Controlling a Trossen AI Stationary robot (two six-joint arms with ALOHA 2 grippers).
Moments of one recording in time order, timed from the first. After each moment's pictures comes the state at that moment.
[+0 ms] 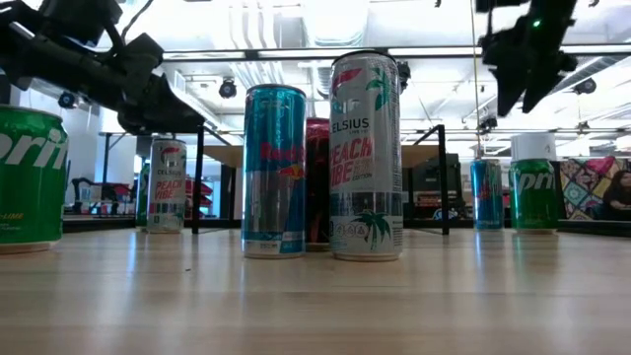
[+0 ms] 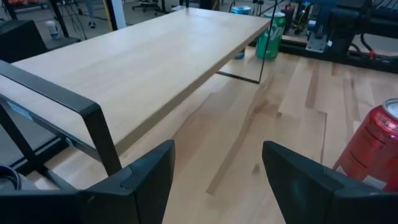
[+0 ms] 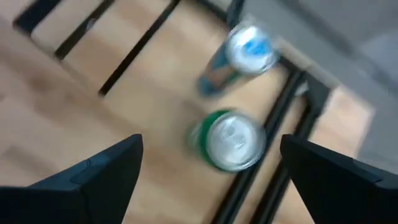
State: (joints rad) left arm 0.11 0.67 0.25 0.12 -0.38 -0.13; right arm -0.47 1.00 1.06 -1.25 0.36 0.40
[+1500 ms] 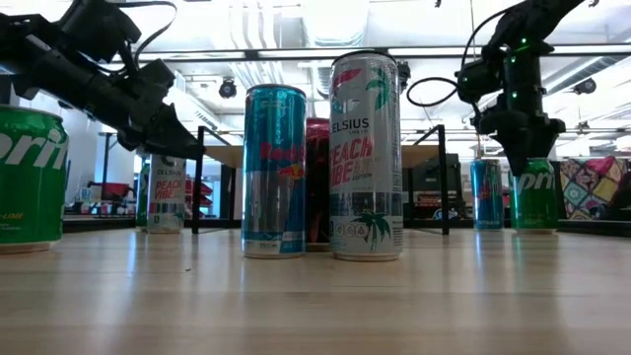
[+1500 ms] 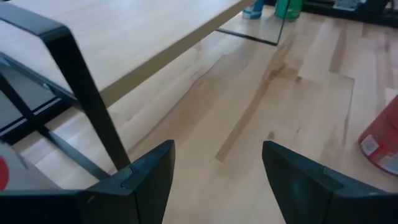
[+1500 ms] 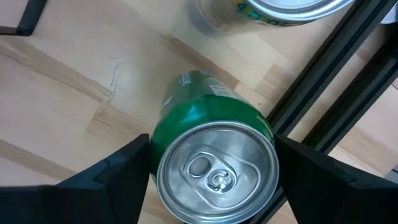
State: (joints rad) left arm 0.11 0.82 0.25 0.12 -0.41 -0.20; right arm -0.94 1.33 0.97 -1.15 0.05 0.04
